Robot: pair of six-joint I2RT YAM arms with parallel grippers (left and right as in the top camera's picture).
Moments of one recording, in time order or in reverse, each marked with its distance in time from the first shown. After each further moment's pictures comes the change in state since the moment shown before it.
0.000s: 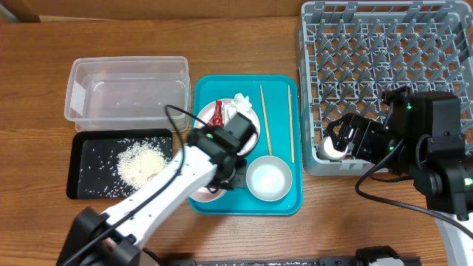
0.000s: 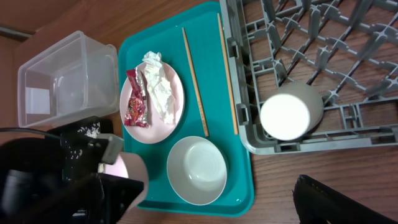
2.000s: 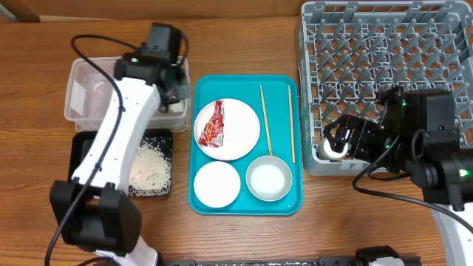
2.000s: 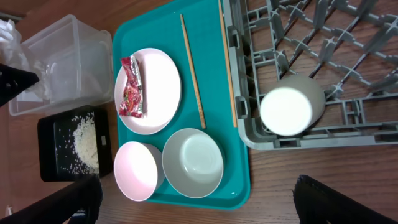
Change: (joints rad) left arm 0.516 0.211 0.513 -0.020 -0.231 0.135; right arm 0.000 0.029 -0.004 -0.019 -0.019 -0.040
